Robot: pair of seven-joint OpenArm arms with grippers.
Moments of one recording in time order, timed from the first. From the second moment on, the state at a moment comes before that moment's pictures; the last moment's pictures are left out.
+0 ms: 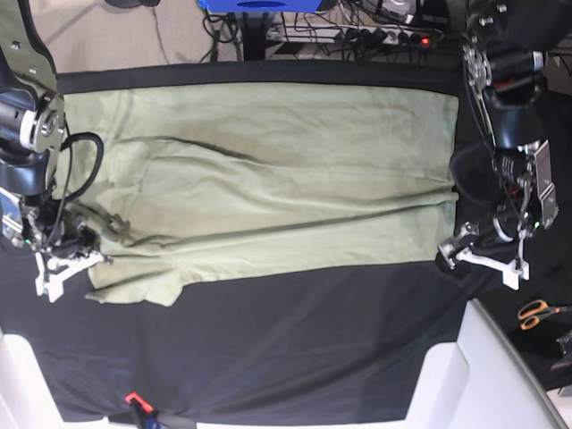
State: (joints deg) left arm -18.1 -19.7 -19.3 49.2 -28.2 -9.3 40.6; right arm 30.8 15.3 19.2 19.4 7.9 20.6 -20.1
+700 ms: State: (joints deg) left arm -26.3 -17.0 -19.4 32.1 -19.0 -9.7 30.1; right arm 30.8 15.4 19.2 19.4 7.9 20.6 -20.0
